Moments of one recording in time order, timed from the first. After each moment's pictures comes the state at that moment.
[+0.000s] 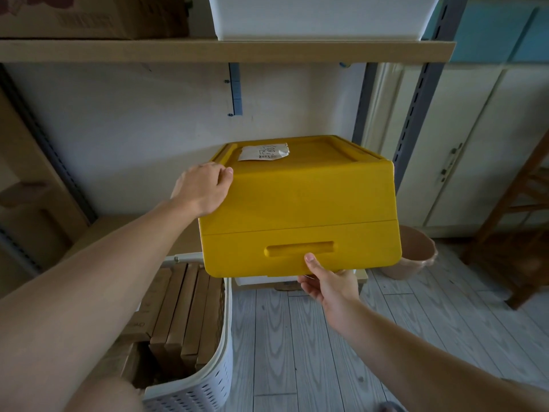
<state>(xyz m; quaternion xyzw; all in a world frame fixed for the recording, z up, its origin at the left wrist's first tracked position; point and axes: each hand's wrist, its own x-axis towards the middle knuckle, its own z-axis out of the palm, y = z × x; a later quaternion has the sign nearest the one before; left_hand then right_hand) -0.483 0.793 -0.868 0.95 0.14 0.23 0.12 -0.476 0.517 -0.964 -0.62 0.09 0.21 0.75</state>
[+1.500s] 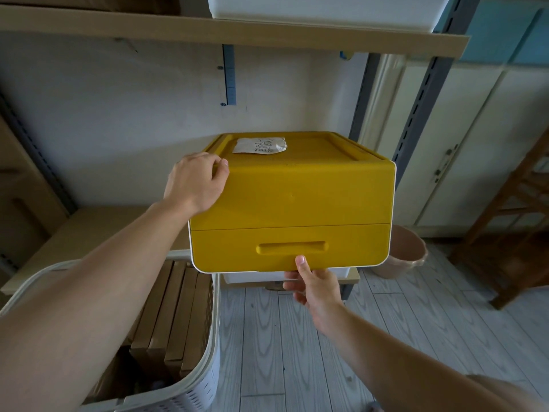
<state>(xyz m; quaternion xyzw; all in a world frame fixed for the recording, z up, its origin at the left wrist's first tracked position) -0.472 0.790 -0.876 0.93 0.13 0.31 0.13 -0.460 0.532 -0.993 -0.68 0.05 0.24 0.69</state>
